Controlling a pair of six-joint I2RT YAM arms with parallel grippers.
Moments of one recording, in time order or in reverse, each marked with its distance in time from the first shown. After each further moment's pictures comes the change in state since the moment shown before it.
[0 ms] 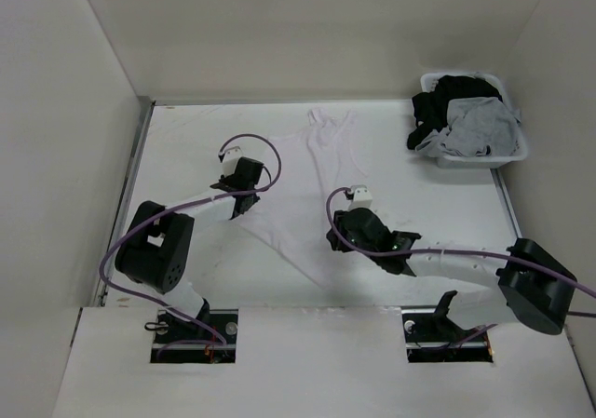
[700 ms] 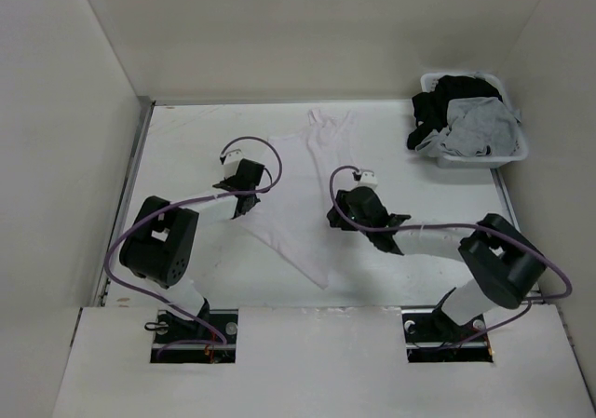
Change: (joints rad) left arm 0.005 0.047 0.000 0.013 -0.003 0.000; right arm -0.184 0.193 0.042 0.182 -0.076 0.033
